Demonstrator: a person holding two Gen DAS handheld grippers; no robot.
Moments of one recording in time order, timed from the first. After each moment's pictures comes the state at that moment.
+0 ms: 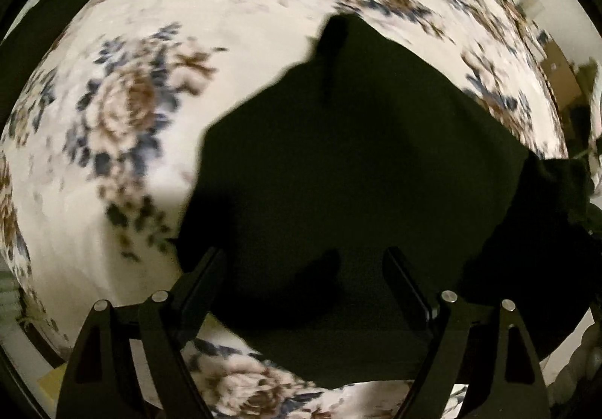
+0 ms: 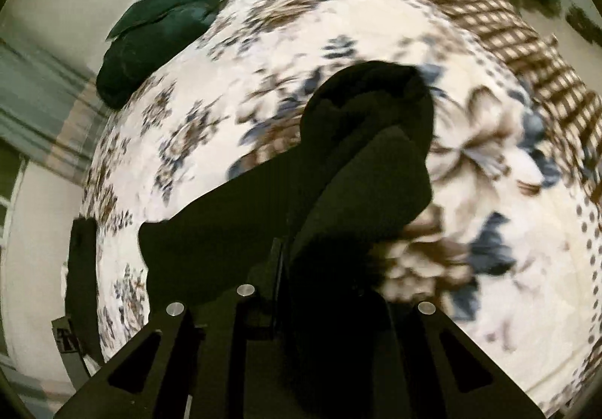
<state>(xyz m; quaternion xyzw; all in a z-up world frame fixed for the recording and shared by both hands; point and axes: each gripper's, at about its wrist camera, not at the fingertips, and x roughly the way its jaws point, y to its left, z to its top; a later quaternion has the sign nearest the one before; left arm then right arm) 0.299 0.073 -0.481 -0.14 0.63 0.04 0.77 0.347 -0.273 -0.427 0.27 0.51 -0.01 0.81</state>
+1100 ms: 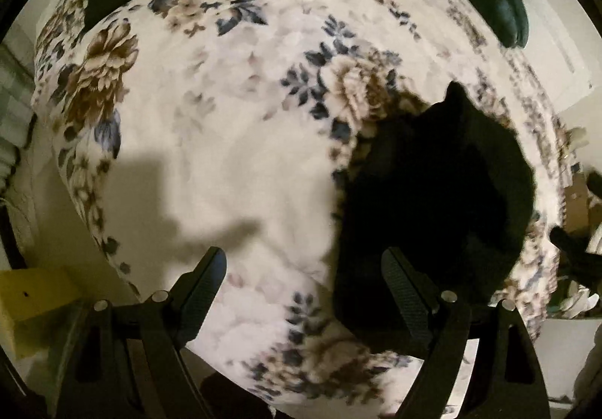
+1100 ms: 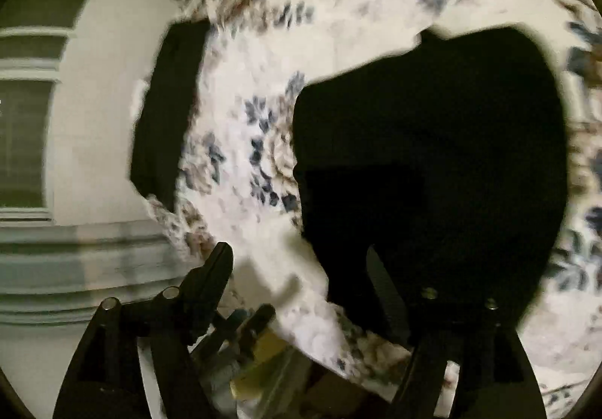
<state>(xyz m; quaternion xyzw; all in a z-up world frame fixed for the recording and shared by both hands) 0.185 0.242 -0.448 -0.31 0.56 0.16 0.75 0.384 -0.009 -0.375 0.20 0.68 0.26 0.66</state>
